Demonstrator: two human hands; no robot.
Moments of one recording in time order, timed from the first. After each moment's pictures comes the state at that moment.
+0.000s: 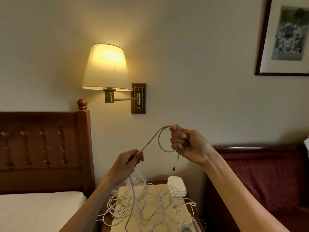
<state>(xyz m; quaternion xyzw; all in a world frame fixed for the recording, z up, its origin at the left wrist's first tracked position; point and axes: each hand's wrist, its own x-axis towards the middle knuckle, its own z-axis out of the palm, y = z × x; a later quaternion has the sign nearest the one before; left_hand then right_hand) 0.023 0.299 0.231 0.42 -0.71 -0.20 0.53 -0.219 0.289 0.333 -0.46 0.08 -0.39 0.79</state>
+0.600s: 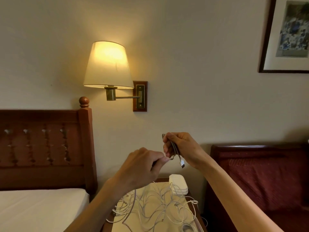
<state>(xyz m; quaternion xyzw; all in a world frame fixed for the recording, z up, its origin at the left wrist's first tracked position) -0.035 0.360 0.282 0.45 -0.82 0.07 0.34 -0.205 0.289 0.311 -0.72 0.26 -0.41 0.50</state>
